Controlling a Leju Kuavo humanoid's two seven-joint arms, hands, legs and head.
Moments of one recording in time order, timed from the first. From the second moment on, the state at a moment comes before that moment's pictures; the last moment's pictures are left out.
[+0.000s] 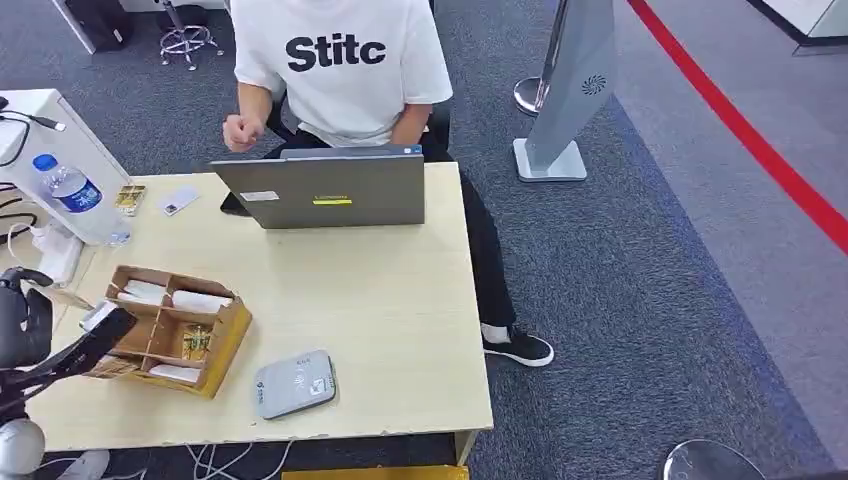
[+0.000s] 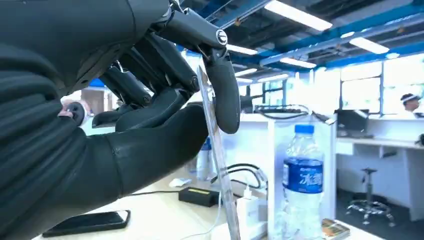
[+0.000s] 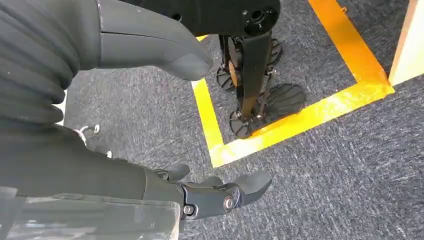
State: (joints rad) left arm -0.17 0.37 0.13 -1.48 -1.06 0.32 -0.04; right arm -0.06 0.12 -1.11 -0.20 0.69 0.05 -0.06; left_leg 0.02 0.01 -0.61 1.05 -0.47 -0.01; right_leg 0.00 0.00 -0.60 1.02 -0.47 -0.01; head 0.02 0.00
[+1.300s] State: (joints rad) left arm -0.32 0.37 0.15 -1.17 -0.89 0.39 -0.10; right arm -0.07 0.15 -1.09 -0.20 0.70 -0.01 -0.06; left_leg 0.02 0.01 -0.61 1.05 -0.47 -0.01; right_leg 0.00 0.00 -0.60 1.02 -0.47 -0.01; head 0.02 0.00
